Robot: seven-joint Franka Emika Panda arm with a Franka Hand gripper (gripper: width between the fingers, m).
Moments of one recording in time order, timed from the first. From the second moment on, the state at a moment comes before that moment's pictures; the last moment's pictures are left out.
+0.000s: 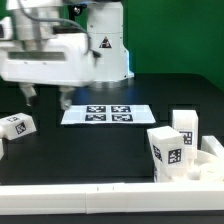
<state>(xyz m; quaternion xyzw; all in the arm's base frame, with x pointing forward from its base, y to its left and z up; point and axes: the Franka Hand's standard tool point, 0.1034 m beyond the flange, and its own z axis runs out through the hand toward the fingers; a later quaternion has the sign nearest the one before) 0.448 -0.150 0.068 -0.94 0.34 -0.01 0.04</state>
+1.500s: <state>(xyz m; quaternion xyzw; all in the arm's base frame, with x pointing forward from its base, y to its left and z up) 0.407 -0.198 0.012 -0.94 0.35 0.01 0.00</state>
